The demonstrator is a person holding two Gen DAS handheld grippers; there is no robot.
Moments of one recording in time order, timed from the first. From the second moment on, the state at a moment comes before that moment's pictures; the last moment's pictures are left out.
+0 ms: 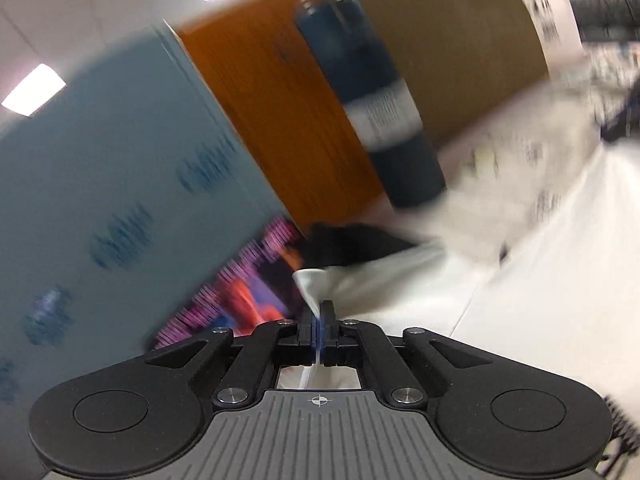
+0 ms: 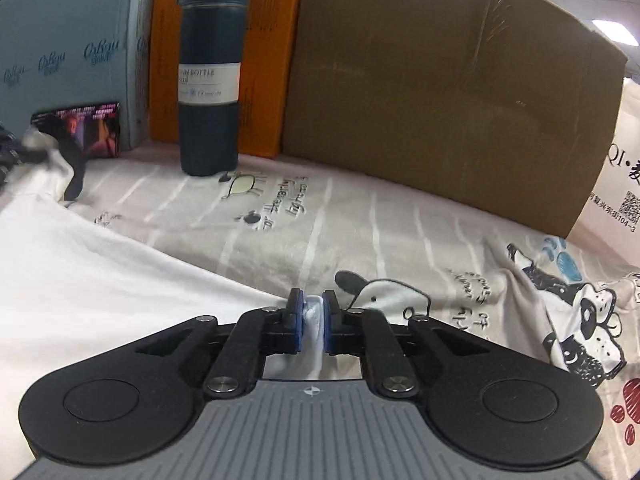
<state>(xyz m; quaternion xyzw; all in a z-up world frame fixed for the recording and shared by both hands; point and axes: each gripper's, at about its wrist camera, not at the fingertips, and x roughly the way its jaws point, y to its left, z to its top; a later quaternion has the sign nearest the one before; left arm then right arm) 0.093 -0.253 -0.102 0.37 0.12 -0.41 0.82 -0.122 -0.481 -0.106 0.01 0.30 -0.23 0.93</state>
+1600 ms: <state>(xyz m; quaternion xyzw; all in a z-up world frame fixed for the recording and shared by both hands) -0.017 -0.064 -0.082 0.13 0.25 -0.57 0.77 -0.143 -0.275 -0.089 0.21 0.26 0.08 0.94</state>
